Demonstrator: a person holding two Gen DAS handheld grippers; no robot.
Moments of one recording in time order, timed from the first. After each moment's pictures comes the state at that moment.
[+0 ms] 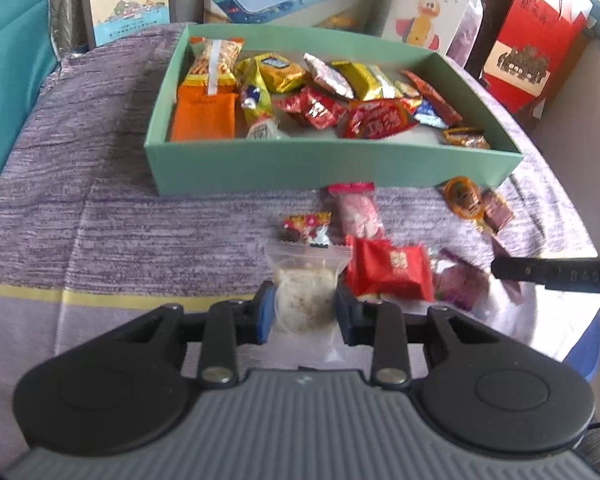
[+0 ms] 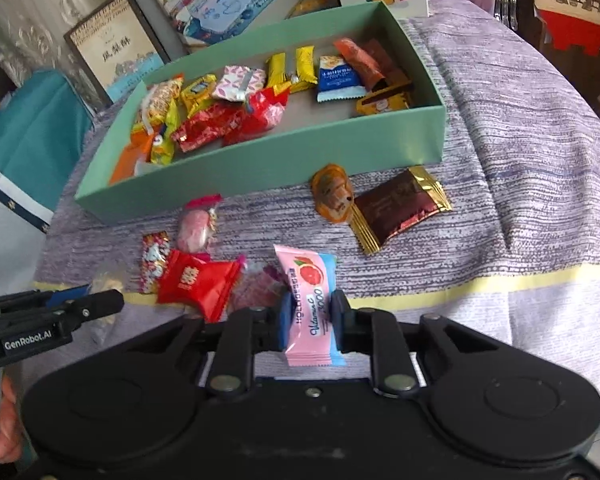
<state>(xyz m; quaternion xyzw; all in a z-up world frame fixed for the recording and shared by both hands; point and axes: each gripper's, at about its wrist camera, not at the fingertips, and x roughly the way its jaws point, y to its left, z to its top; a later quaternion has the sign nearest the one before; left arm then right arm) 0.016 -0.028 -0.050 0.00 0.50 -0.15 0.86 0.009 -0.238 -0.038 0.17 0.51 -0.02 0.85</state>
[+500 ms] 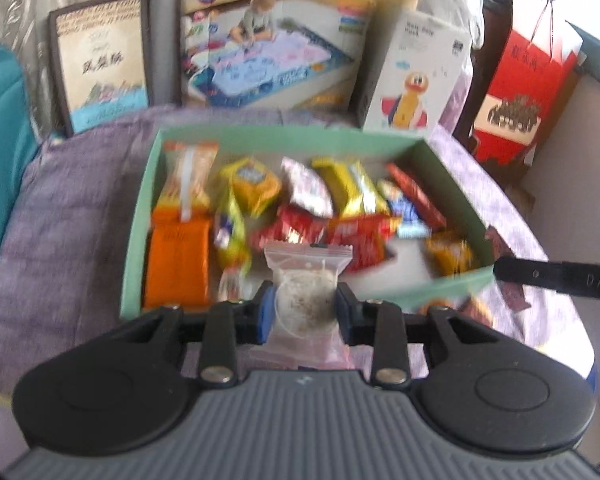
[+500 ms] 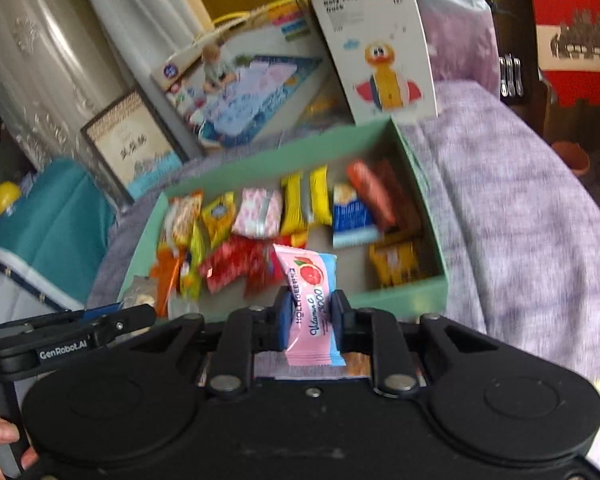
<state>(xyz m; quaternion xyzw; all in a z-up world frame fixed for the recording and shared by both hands) 0.092 -0.060 0.008 -0.01 0.44 -0.16 0.89 0.069 -0.277 0.027 0.19 0.42 -0.01 0.89</state>
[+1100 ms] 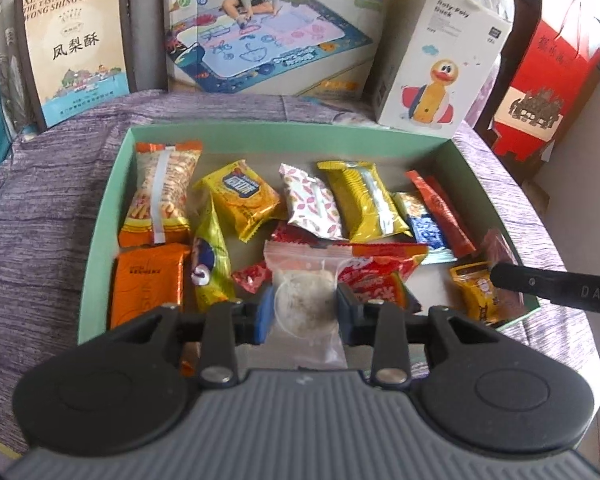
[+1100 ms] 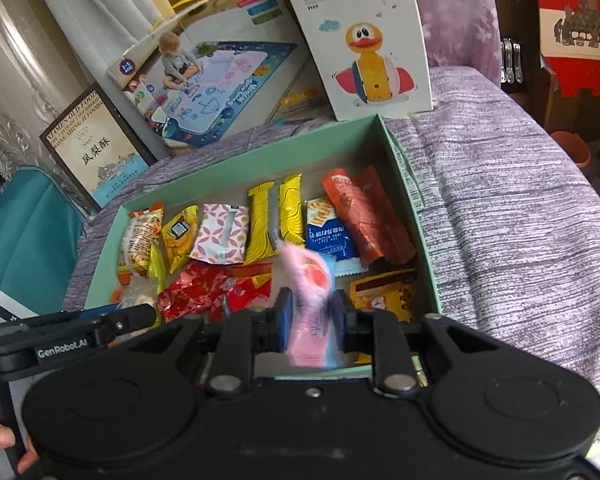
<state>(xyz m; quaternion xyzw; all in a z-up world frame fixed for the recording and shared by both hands) 0.160 -0.088 -0.025 -0.01 0.47 -0.14 0.87 0.132 -0.294 -0.006 0.20 0.45 -0.03 0.87</state>
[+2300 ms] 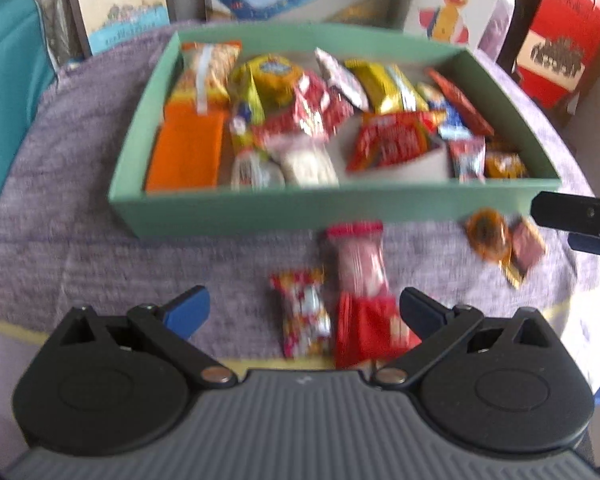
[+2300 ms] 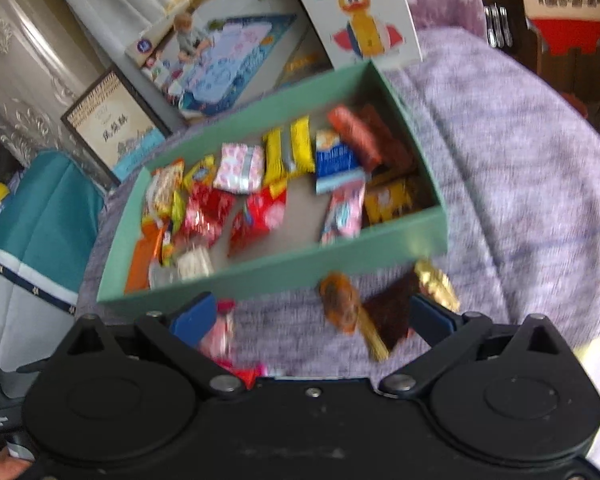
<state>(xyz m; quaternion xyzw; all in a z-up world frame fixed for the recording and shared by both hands) 0.063 -0.071 -0.058 0.03 0.52 -0.10 0.84 0.051 -0.276 -0.020 0.23 0.45 -0.02 0.86</state>
